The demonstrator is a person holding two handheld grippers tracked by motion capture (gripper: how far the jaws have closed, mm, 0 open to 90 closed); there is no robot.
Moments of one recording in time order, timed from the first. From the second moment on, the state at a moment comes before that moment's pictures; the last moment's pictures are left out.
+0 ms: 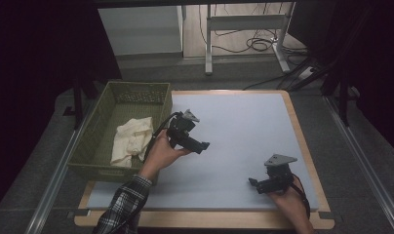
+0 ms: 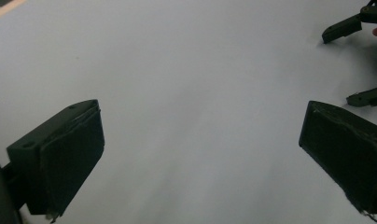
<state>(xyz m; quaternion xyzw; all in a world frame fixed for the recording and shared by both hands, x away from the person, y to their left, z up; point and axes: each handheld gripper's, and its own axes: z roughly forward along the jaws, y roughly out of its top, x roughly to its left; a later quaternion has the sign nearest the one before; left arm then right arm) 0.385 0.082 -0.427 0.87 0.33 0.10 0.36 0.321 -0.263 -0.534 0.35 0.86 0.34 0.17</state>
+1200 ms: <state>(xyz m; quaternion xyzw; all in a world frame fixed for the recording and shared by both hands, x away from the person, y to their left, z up) 0.418 0.228 -0.414 0.82 0.47 0.16 0.30 0.321 -0.262 -0.534 0.35 0.86 0.34 0.17</state>
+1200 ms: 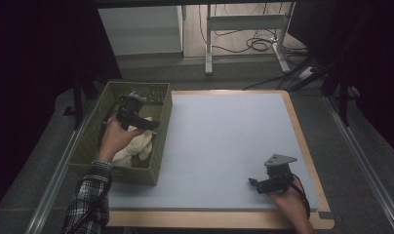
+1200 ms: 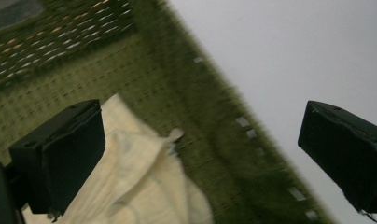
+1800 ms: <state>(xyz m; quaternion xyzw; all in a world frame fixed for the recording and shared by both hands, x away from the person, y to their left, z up) 0.448 0.273 -0.472 0.81 0.54 0.10 0.21 0.321 -0.262 -0.534 0.35 0.86 0.34 0.17</state>
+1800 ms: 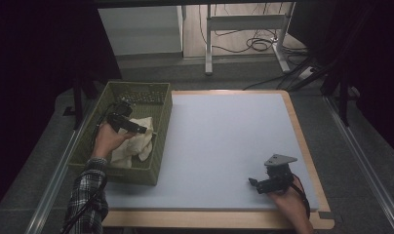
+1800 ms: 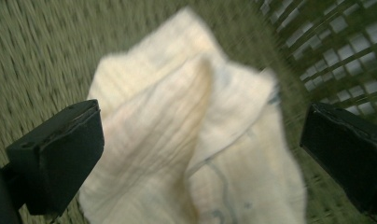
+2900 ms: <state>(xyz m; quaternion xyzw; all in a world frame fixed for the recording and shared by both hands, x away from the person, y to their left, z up) 0.461 0.269 -0.499 0.84 0.53 0.01 0.10 0.321 -0.263 -0.534 0.35 0.86 0.34 0.17</state>
